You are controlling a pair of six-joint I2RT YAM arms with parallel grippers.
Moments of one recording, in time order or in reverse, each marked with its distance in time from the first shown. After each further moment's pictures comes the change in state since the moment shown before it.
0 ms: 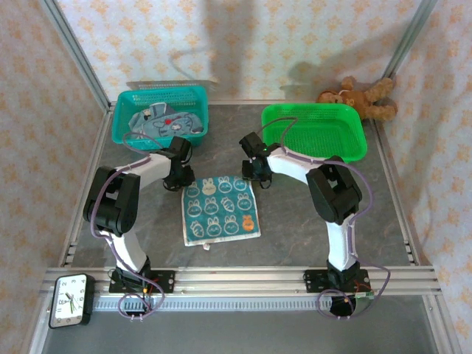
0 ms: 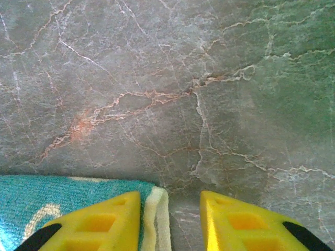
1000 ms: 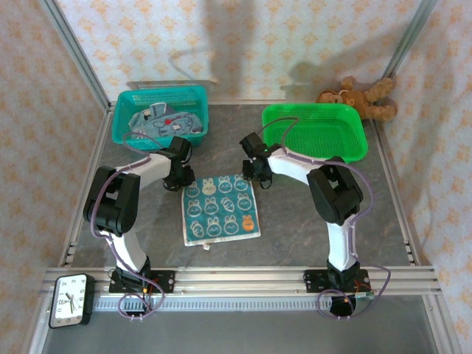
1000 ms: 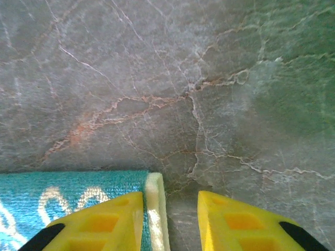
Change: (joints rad) left arm 0.000 0.000 0.000 0.002 0.002 0.000; right arm 0.000 -0.007 -0.017 0.024 0.011 0.007
